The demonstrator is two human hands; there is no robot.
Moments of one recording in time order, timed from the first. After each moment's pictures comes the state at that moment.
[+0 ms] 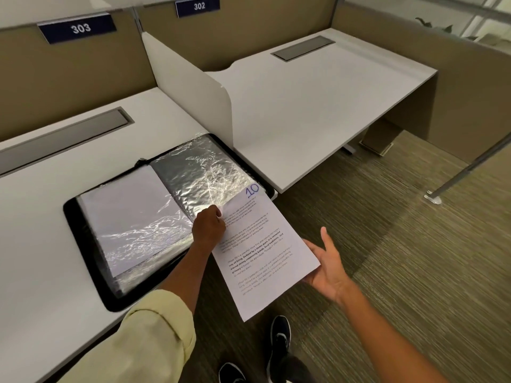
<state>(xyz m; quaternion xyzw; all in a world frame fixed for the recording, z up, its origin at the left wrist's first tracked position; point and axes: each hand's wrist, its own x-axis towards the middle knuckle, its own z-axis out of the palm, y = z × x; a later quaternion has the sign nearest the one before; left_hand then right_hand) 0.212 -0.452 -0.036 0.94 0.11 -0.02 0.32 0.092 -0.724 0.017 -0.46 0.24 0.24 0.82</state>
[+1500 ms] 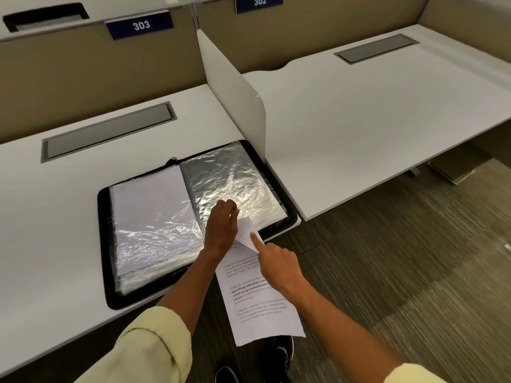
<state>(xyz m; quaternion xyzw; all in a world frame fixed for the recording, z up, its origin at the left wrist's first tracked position) 0.253 -0.467 -0.034 0.93 0.06 0.19 0.32 0.215 -0.643 -0.016 -0.96 -0.23 0.18 0.05</state>
